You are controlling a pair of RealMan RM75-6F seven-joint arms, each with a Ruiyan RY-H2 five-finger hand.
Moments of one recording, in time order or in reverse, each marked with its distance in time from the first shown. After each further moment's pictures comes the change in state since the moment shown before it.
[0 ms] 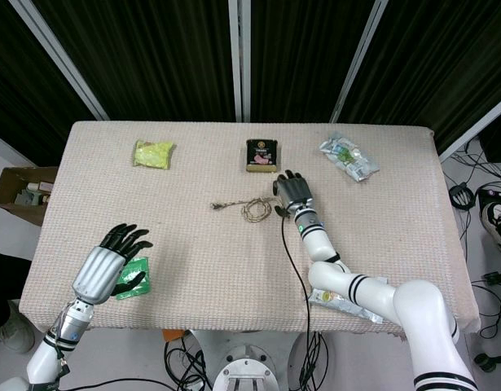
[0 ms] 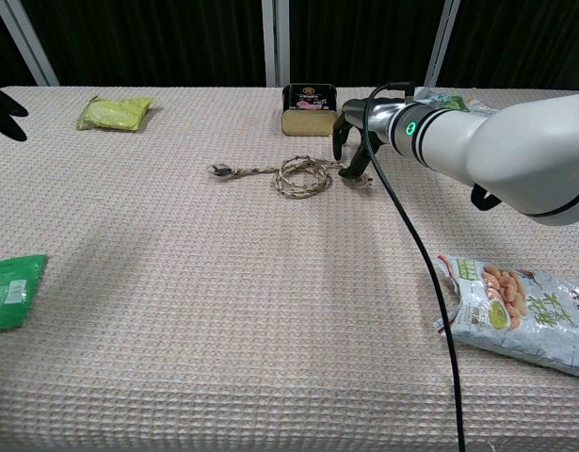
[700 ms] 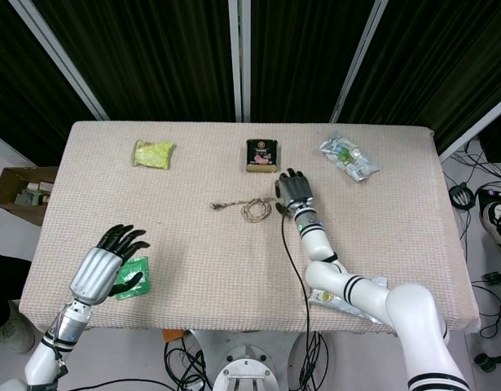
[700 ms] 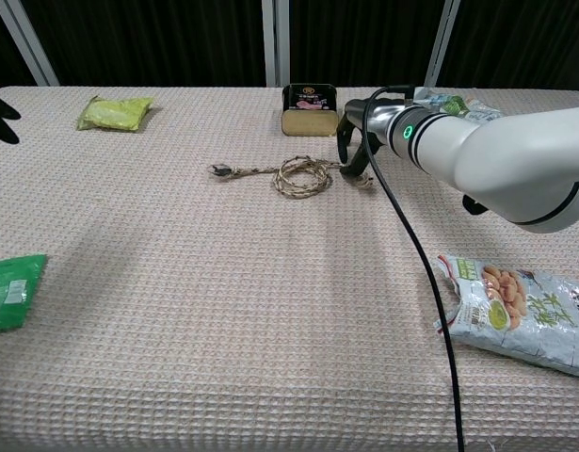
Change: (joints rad) left arm 0.009 0.000 0.006 0.013 -0.007 0.011 -0.010; right arm -0.001 -0.058 0.025 0.092 -0.026 -0.004 0.010
